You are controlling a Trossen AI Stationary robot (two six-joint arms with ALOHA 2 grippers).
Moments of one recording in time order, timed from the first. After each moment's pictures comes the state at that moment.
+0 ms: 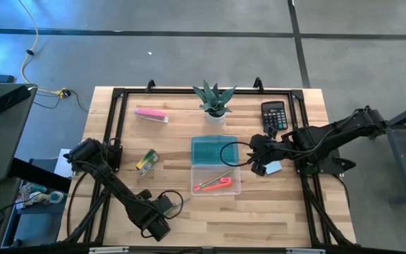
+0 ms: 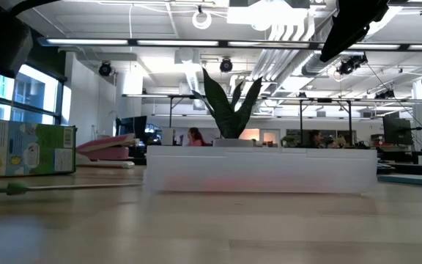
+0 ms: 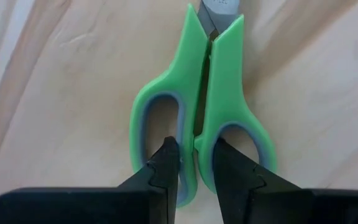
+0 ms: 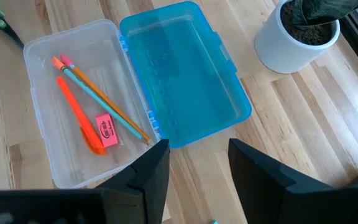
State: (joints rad) left arm -0.68 1.94 1.24 -0.87 -0.06 -1.38; right arm 0.30 1.19 1.05 -0.89 0.42 0.52
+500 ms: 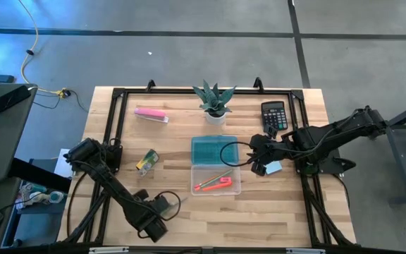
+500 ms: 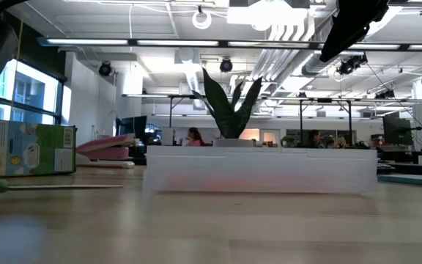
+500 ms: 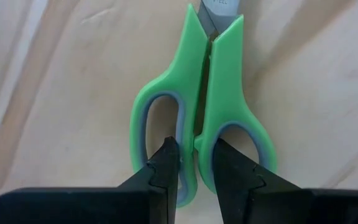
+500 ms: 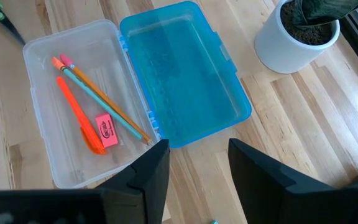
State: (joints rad) left arm -0.70 1.94 1.24 -0.92 -0.06 -1.40; right arm 0.30 1.19 1.05 -0.89 0.42 0.52
